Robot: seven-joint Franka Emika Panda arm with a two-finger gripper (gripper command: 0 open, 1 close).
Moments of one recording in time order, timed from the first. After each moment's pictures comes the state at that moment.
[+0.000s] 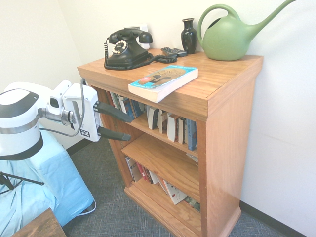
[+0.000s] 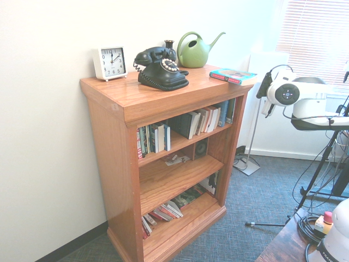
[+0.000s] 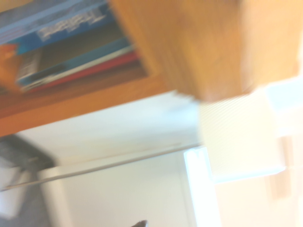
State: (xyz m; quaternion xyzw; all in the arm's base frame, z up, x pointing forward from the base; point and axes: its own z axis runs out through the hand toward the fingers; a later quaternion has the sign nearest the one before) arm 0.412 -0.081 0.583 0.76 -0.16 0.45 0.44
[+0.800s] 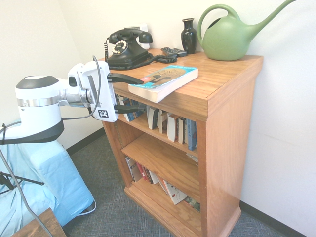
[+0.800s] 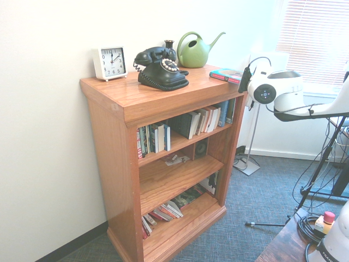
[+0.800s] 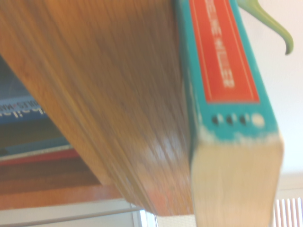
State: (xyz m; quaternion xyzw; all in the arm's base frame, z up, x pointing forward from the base) arm 0.489 -0.058 0.591 0.74 -0.10 0.48 0.46
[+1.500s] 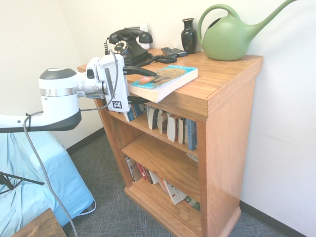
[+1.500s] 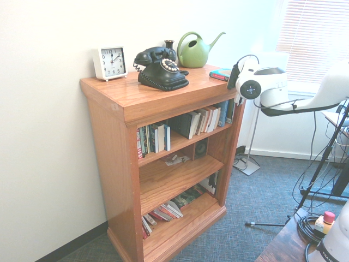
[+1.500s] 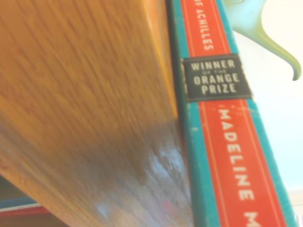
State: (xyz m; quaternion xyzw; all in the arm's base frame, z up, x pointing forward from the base) arm 0.540 -0.056 0.592 0.74 -0.10 0.48 0.46
